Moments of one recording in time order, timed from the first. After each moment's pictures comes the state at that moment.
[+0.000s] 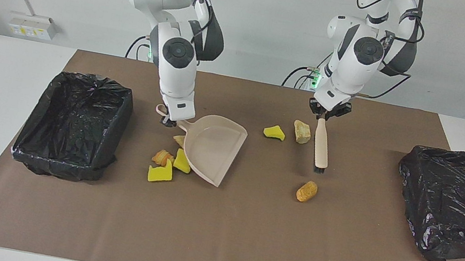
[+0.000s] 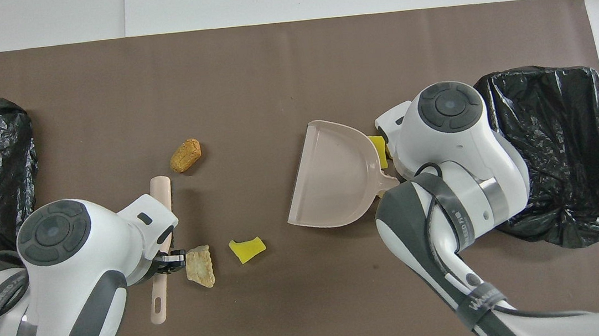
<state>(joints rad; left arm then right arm) -0.09 -0.23 -0.27 -2.31 -0.06 1.88 -0.30 0.39 0.18 -0.01 -1.91 -0.04 1.89 -0.82</state>
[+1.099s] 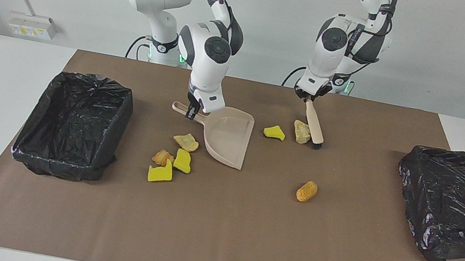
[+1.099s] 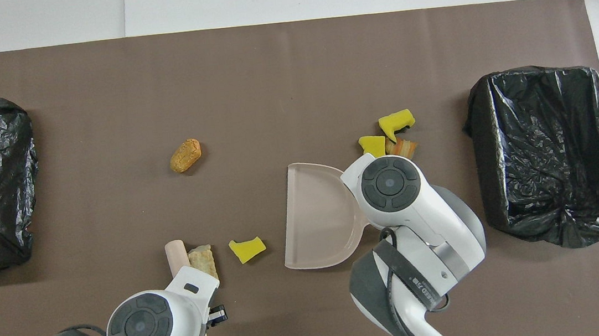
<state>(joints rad) -0.32 -0.38 -0.30 -2.59 -0.19 2.00 -0.72 0.51 0.10 -0.01 -2.09 -0.15 1.98 -0.80</state>
